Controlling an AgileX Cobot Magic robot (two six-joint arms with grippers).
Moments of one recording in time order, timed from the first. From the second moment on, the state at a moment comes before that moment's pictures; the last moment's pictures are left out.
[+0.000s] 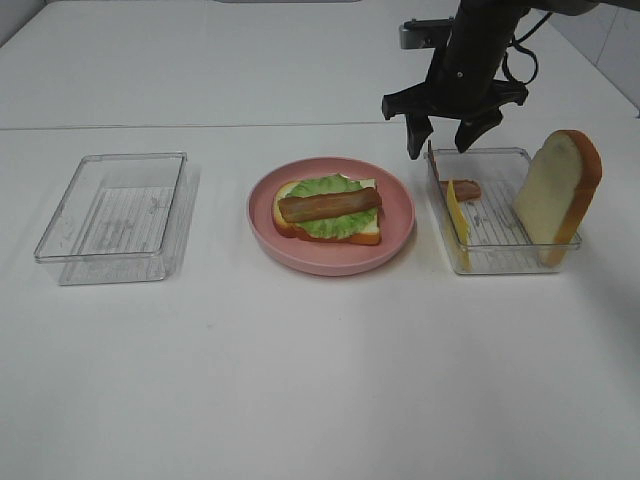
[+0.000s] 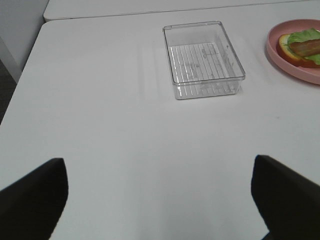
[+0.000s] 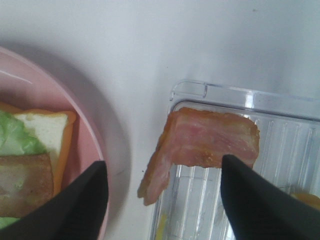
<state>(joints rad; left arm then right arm) -0.01 -0.01 -0.52 -0.01 1.08 0.00 0.27 2.37 -2.06 -0.06 1.04 0.08</state>
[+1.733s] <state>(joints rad) -0.01 -0.01 -0.52 -0.01 1.08 0.00 0.27 2.34 -2.09 -0.08 1.06 0.01</state>
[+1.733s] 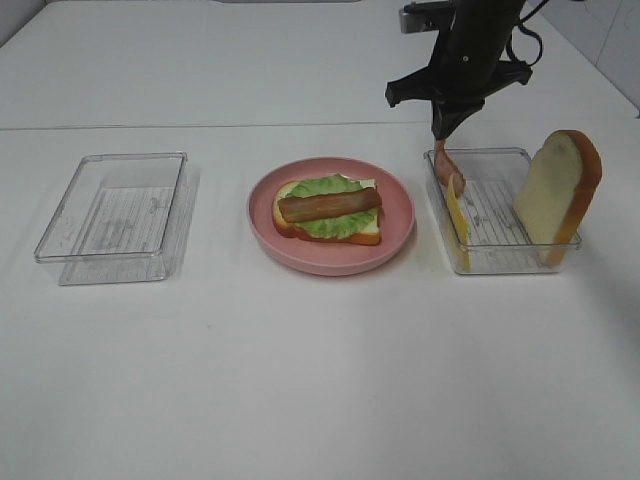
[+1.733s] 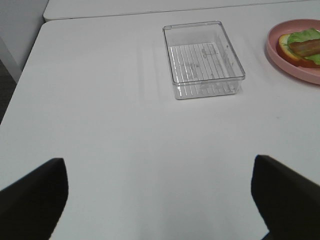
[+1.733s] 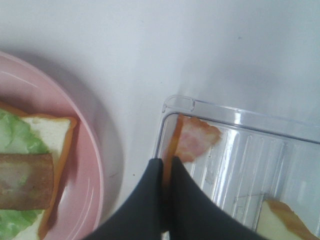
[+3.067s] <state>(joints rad) -0.01 -0.01 -0.52 -0.01 1.08 0.00 0.61 2.29 -2.09 0.07 1.07 -0.01</state>
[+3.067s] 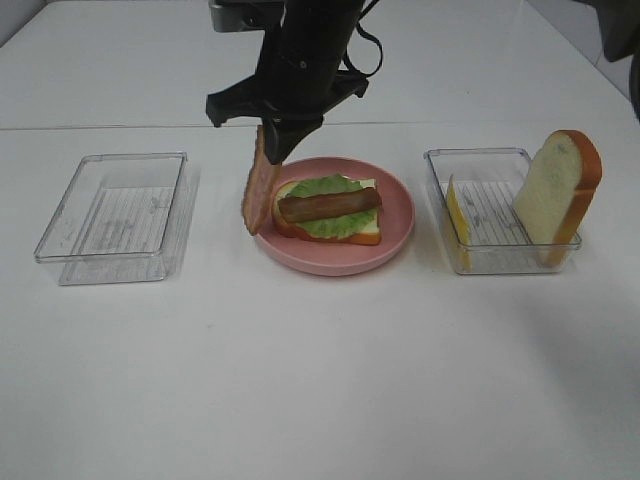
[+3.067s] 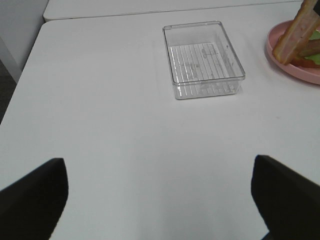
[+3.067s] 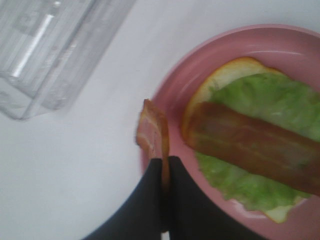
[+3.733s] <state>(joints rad) -0.01 -0.01 -0.52 -0.01 1.08 0.00 0.49 2.38 -2.09 -0.03 1.05 0.02</state>
